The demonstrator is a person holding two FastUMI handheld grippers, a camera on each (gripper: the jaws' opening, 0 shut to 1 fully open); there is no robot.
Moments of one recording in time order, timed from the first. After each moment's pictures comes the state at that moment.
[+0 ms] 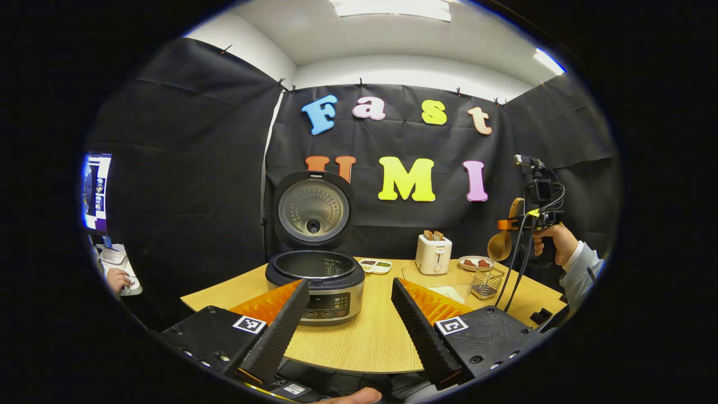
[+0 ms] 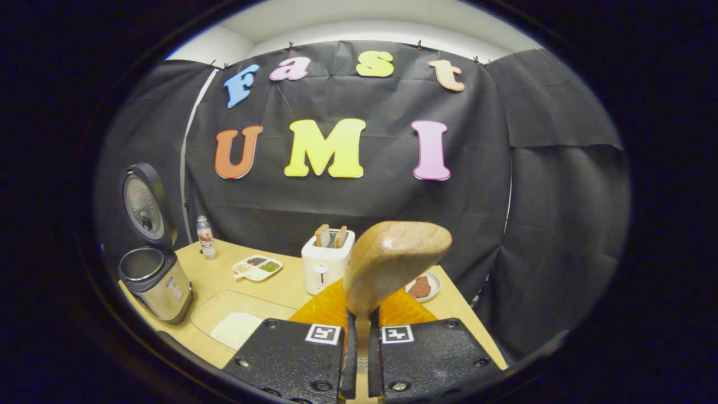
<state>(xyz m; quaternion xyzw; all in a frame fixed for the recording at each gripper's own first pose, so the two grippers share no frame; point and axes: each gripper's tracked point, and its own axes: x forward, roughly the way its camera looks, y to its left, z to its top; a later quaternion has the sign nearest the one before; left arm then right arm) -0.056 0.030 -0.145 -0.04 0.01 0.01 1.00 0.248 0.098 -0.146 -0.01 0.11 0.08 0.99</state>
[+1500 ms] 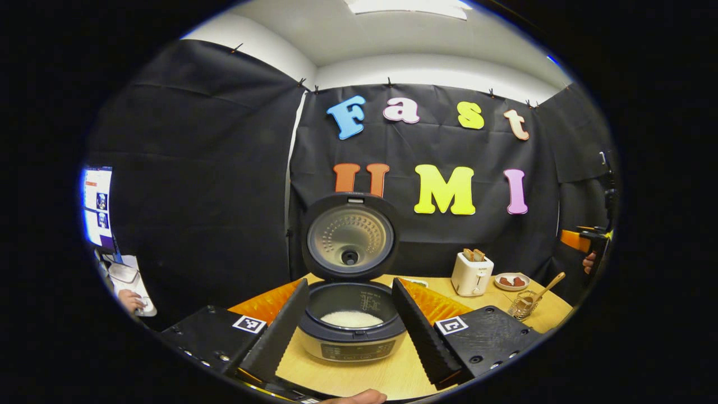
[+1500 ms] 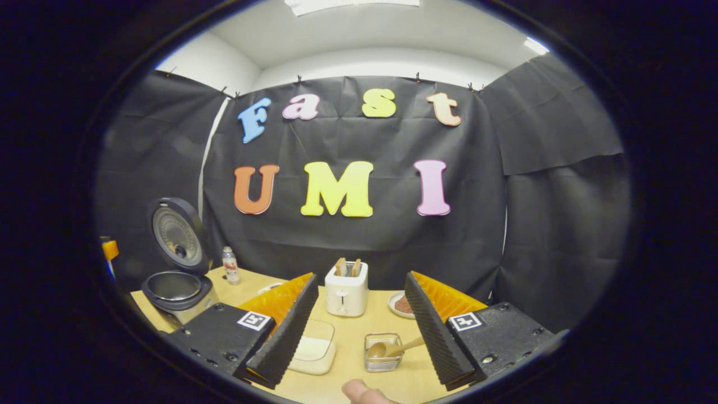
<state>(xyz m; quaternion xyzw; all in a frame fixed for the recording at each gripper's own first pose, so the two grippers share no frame) 0.029 0.122 -0.069 -0.03 0.00 0.09 1.00 0.135 0.115 -0.060 0.01 0.01 0.11 0.99</state>
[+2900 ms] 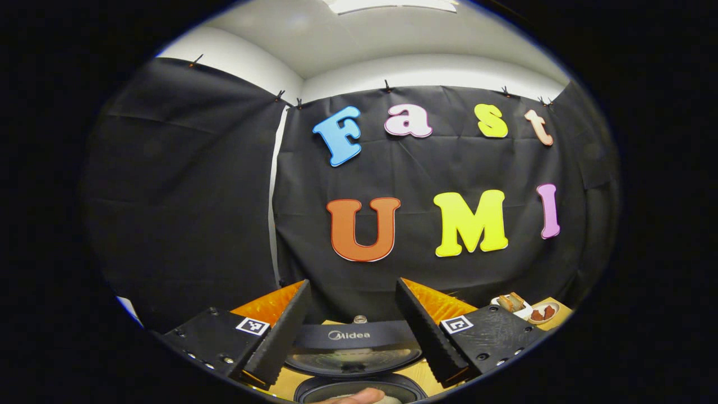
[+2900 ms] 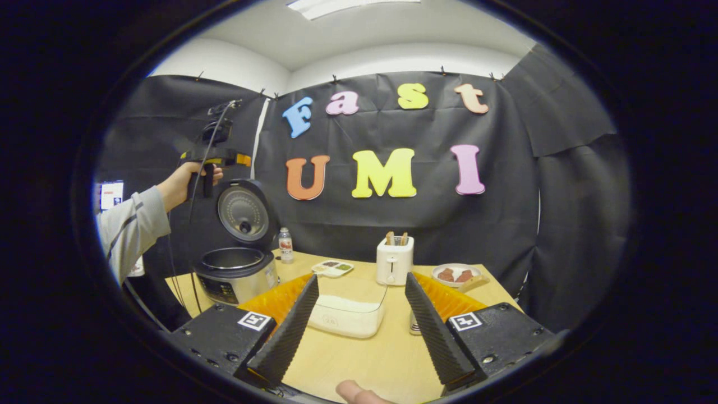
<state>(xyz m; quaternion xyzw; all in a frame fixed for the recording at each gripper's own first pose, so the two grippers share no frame) 0.283 0.181 0.059 -0.01 -0.03 0.10 0.99 0.031 0.149 -0.135 0.01 0.03 0.22 0.98</state>
